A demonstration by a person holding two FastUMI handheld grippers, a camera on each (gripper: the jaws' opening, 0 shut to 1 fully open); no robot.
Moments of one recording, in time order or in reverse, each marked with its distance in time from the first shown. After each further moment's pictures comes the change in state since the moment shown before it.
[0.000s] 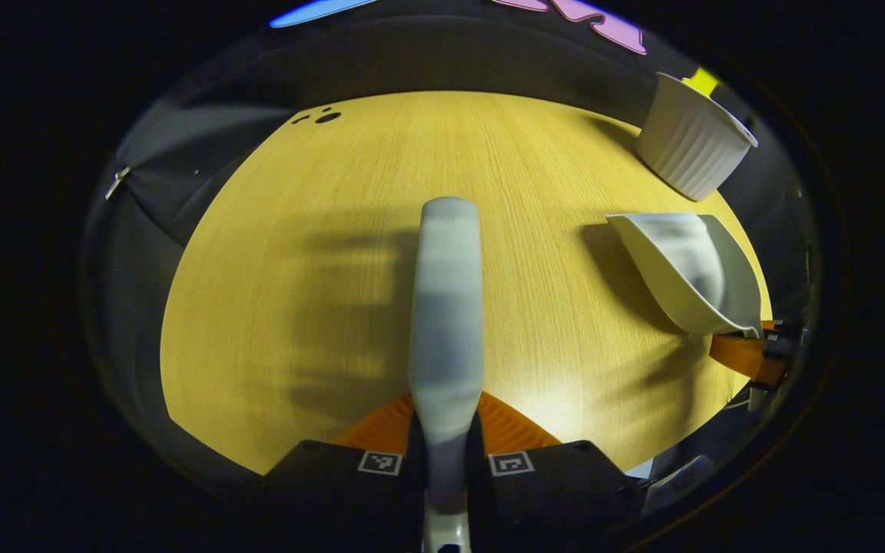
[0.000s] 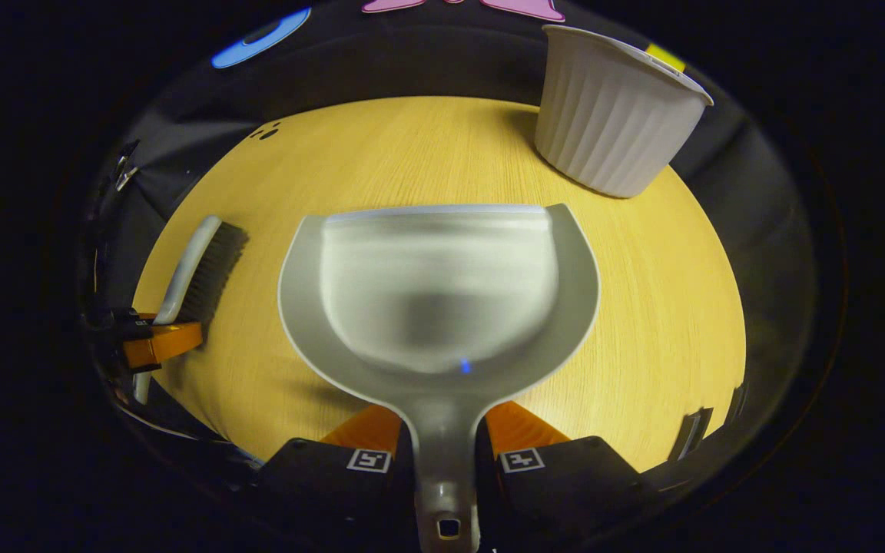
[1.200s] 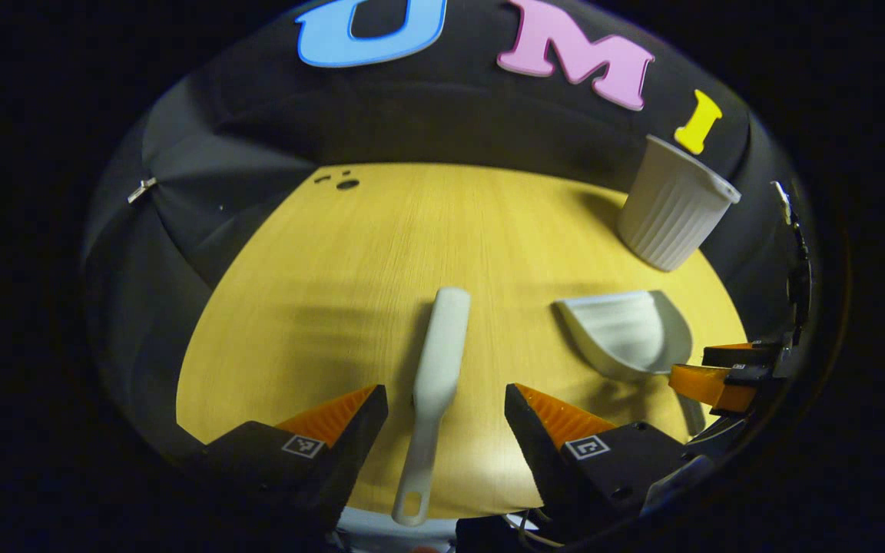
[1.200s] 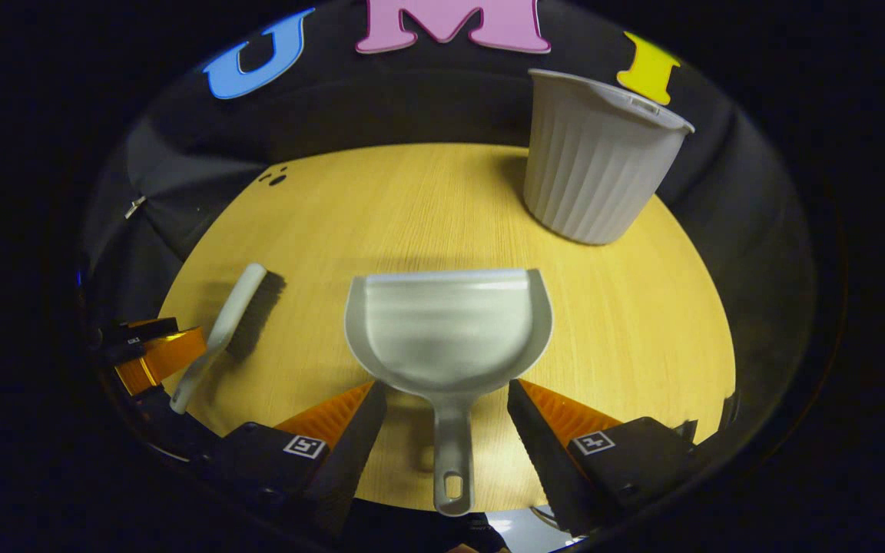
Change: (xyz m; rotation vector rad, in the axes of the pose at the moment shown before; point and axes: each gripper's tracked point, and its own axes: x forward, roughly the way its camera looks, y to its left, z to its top) left arm -0.115 -0.011 0.052 -0.082 -0.394 -0.038; right arm -0.064 0.002 0.060 0.018 -0.241 0.003
